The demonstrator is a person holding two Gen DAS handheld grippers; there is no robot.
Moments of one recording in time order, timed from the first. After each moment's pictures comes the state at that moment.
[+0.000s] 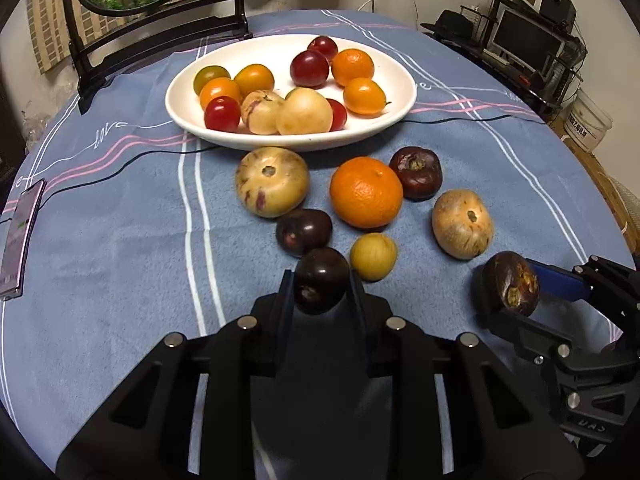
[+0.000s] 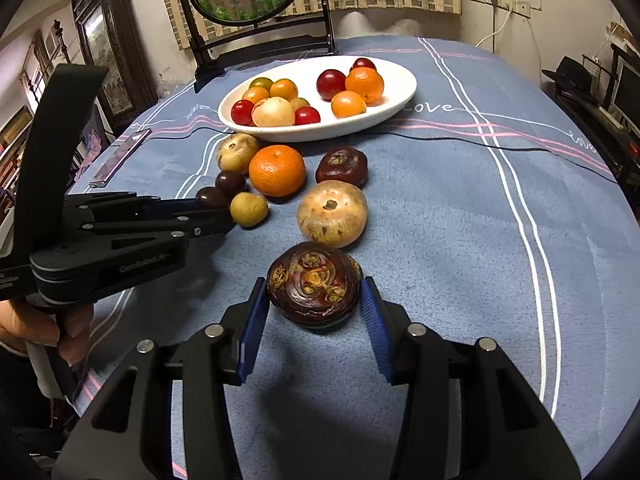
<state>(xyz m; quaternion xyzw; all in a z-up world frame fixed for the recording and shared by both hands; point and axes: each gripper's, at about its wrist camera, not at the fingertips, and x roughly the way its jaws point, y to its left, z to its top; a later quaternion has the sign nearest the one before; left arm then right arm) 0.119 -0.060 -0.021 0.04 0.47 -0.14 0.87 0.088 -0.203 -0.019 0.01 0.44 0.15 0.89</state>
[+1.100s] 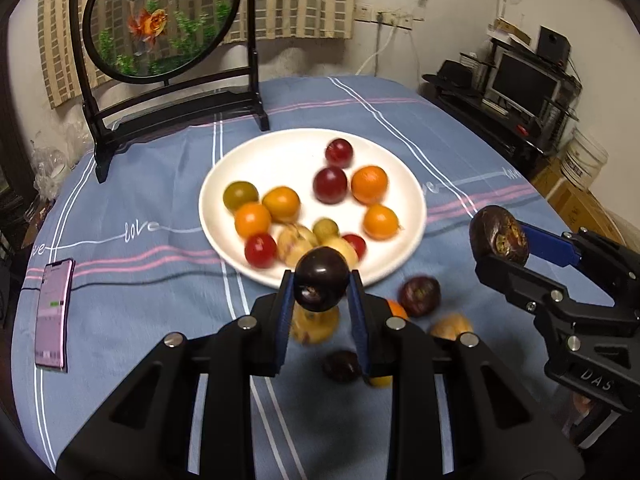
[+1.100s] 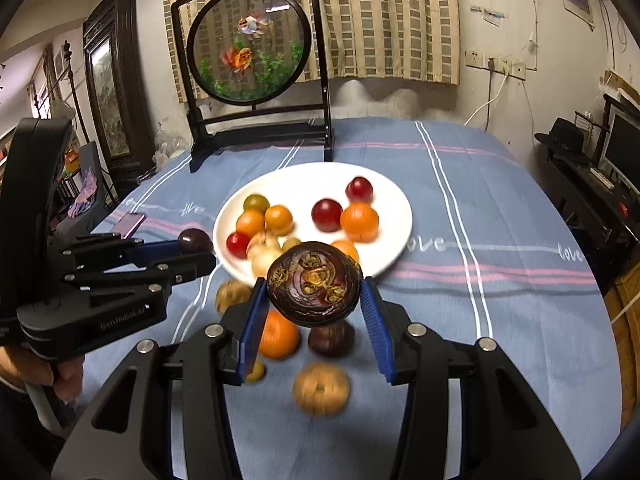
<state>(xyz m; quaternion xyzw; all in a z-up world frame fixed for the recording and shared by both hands) 0.170 -0.045 0.057 0.03 0.40 -0.13 0.91 0.159 -0.192 0.060 0.00 0.34 0.14 0.93</state>
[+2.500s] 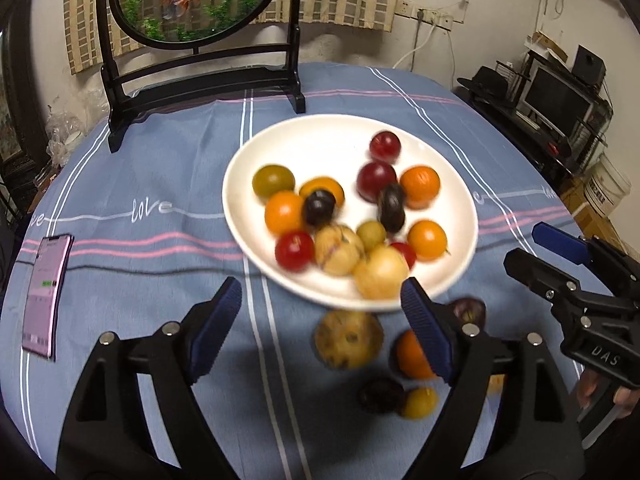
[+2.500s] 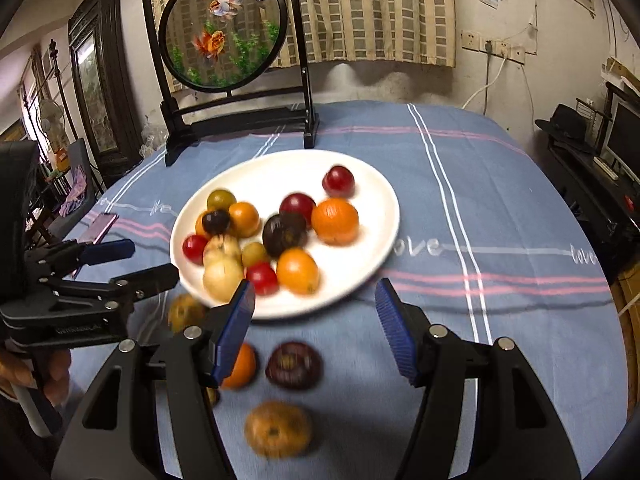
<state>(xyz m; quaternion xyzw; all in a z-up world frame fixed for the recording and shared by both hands) 0.192 -0.028 0.030 0.00 0.42 -0.09 0.90 0.193 -0.211 0.033 0.00 0.37 0.12 0.92</state>
